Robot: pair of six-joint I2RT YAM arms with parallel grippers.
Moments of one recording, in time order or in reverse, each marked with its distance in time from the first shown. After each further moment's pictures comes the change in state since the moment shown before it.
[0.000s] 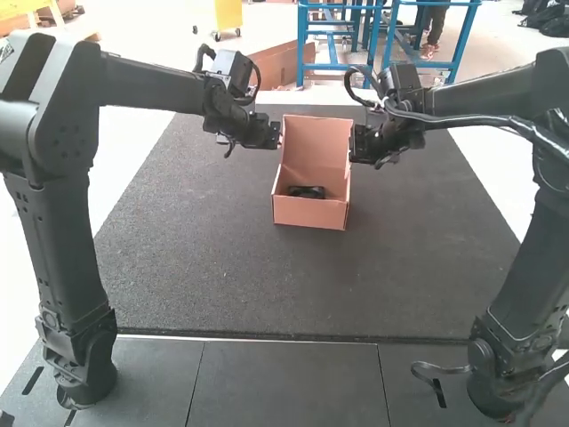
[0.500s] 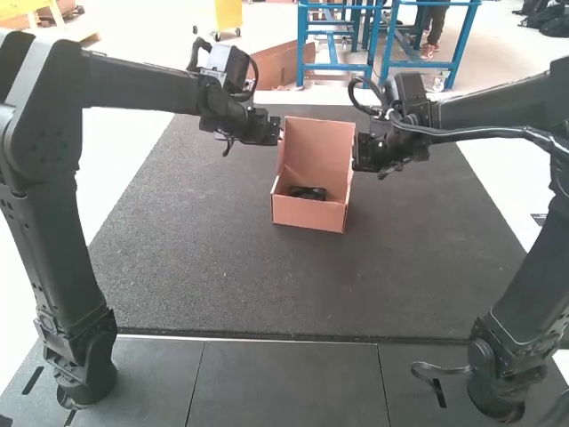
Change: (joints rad) left arm -0.012 -0.070 -0.054 0.036 0.001 -0.001; right arm 0.003 -0.071 -0.124 0.081 0.019 0.005
